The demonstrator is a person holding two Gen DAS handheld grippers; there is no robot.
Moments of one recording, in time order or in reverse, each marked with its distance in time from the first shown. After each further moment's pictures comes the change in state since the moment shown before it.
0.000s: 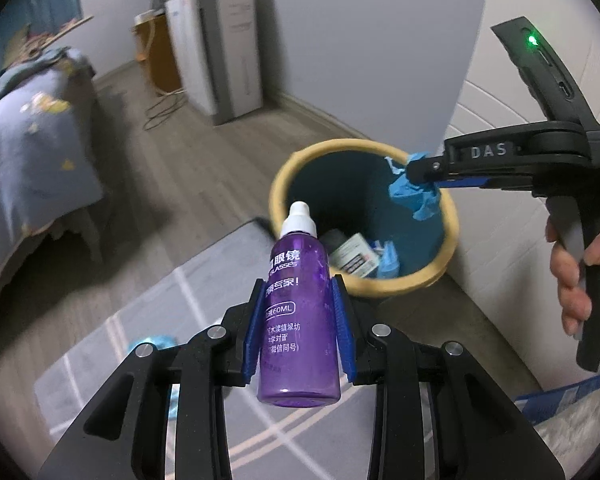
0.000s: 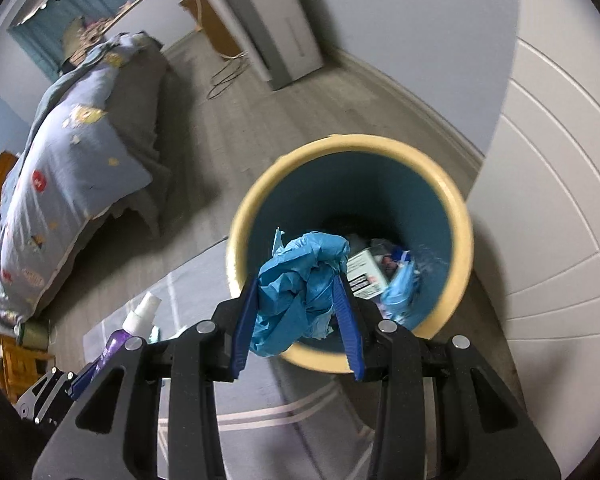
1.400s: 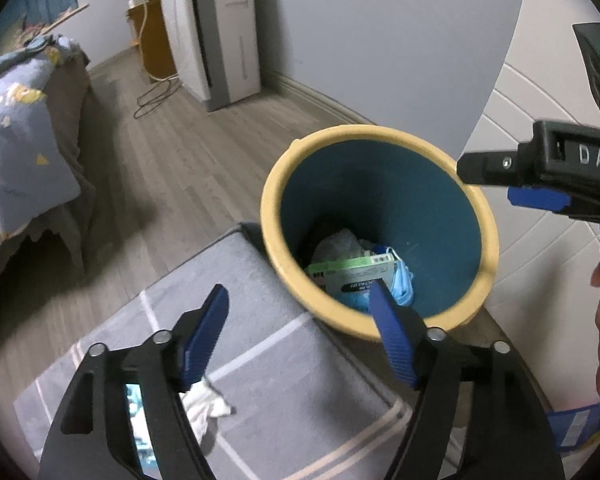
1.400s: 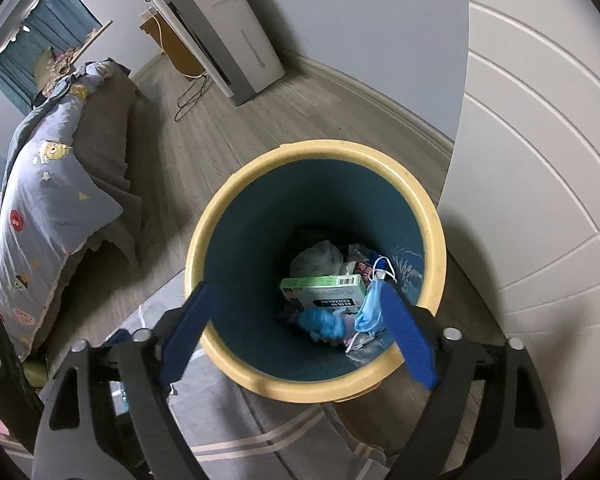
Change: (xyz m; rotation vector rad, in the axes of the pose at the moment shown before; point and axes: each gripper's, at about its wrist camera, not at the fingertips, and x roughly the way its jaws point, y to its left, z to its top) left arm 0.074 0.008 0.015 -0.028 0.037 0.017; right arm 0.015 -0.023 0.005 0.083 -0.052 -0.044
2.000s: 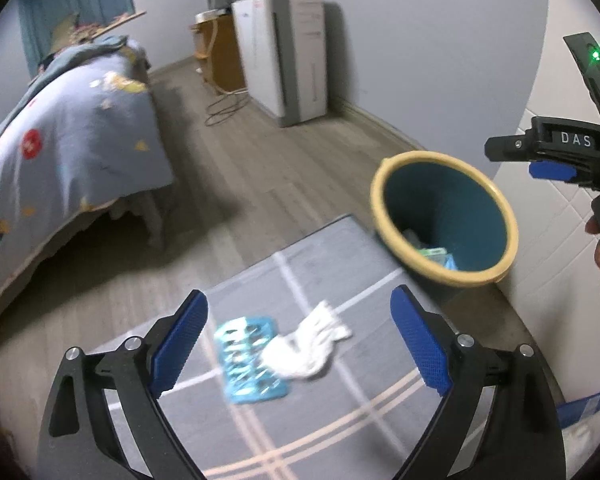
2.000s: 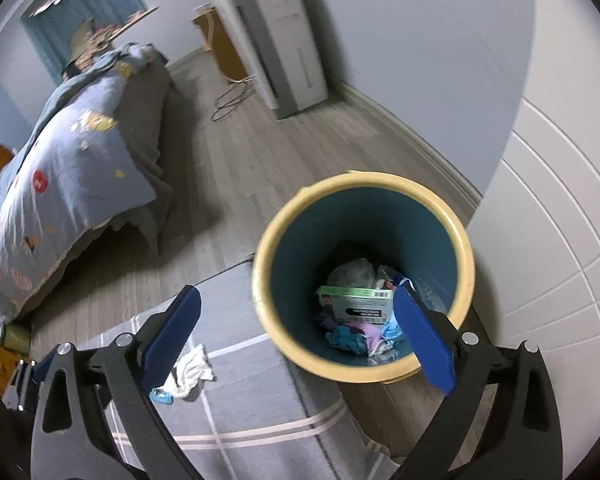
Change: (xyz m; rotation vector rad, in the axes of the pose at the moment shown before) left arm -0.119 0.089 -0.054 -0.088 -0.070 0.151; right arm -0.046 0.094 -0.022 -0.207 -0.064 0.004
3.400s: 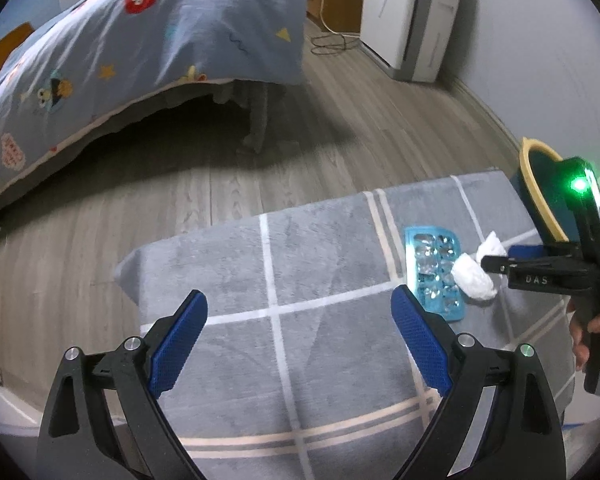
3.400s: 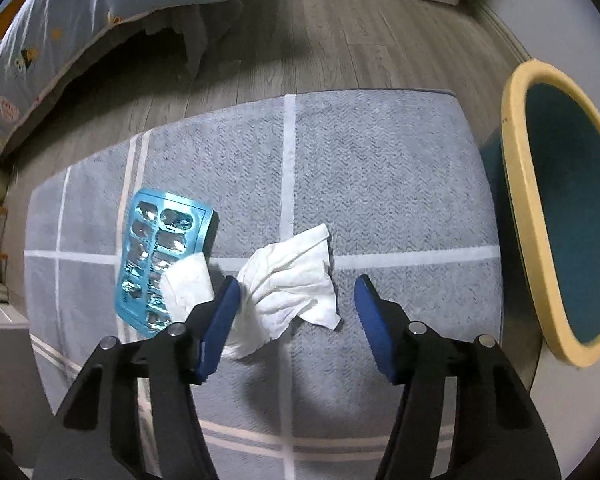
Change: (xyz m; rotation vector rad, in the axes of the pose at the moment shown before) left arm 0.028 0.162 -0.094 -0.274 0.173 0.115; right arm 0.175 0.146 -0.112 -0.367 0.414 -0.005
